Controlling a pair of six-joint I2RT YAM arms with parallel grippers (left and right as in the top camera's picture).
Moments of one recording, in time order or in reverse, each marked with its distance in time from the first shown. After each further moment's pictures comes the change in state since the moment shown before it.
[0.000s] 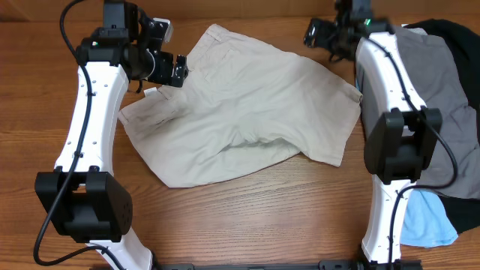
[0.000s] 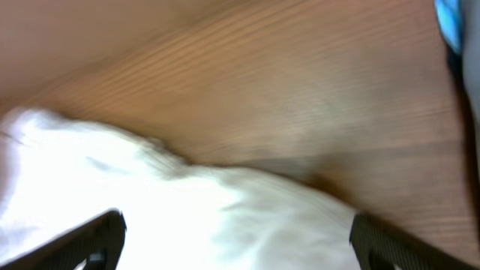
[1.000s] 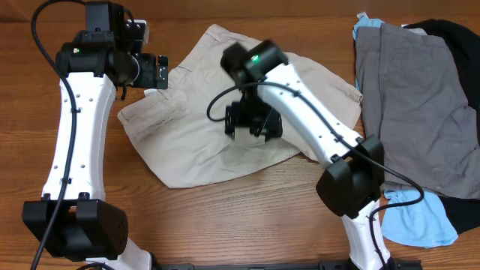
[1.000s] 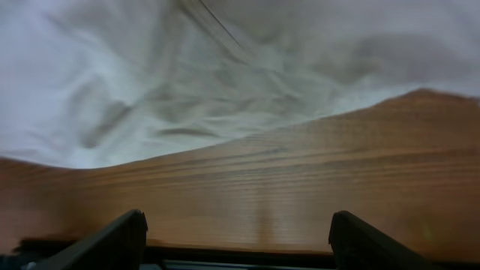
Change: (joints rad) left arm 0.023 -0.113 0.000 -0.109 -0.198 -0.119; right arm 0.566 -0.113 -0.143 -0.692 -0.006 0.291
